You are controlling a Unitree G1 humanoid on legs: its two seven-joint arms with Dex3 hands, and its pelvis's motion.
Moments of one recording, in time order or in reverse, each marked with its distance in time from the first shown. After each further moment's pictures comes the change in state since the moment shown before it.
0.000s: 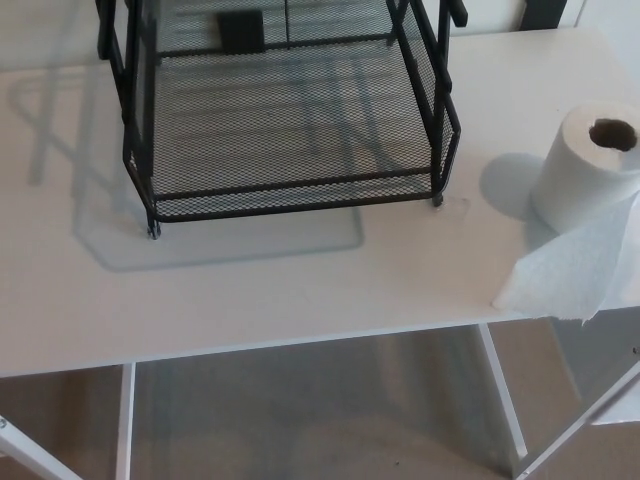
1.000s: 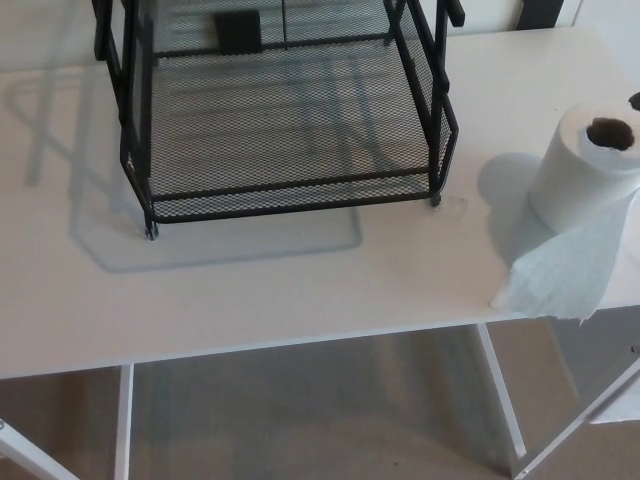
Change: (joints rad) left_arm -0.001 0.007 -0.008 -0.003 0.001 0.025 0.010; right_arm -0.032 0.103 -0.014 -0.053 -0.128 0.034 0.004
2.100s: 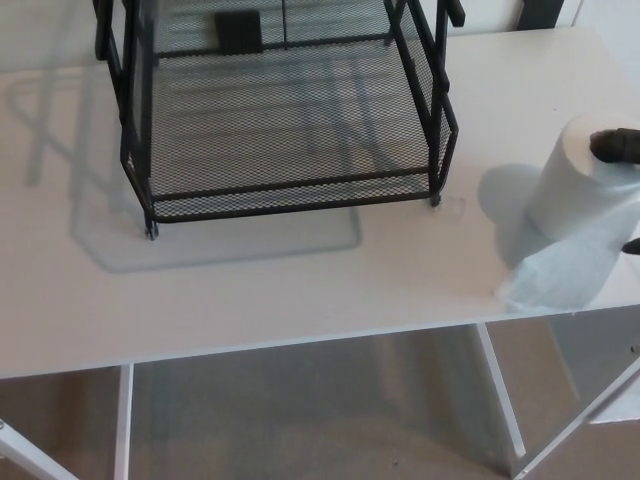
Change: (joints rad) left_arm -0.003 0.010 -0.032 -0.001 0.004 0.023 0.007; right_arm 0.002 0.097 0.074 0.093 -0.136 -0.033 -0.032
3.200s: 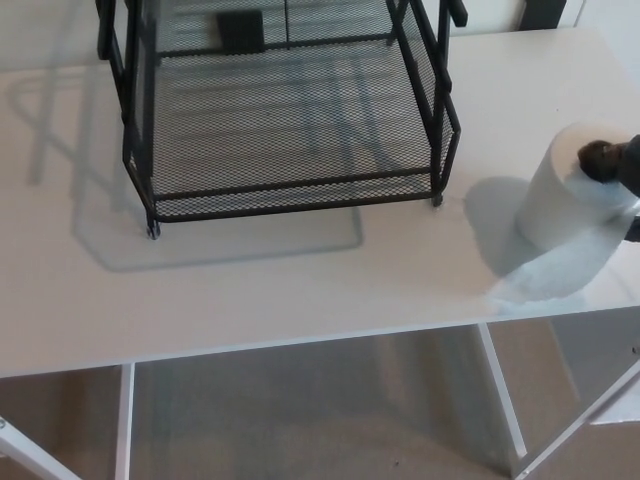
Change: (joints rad) left_arm 0.008 0.006 -0.024 0.000 0.002 0.000 -0.005; right_arm 0.057 0.021 0.044 0.038 -0.196 -0.161 -0.440
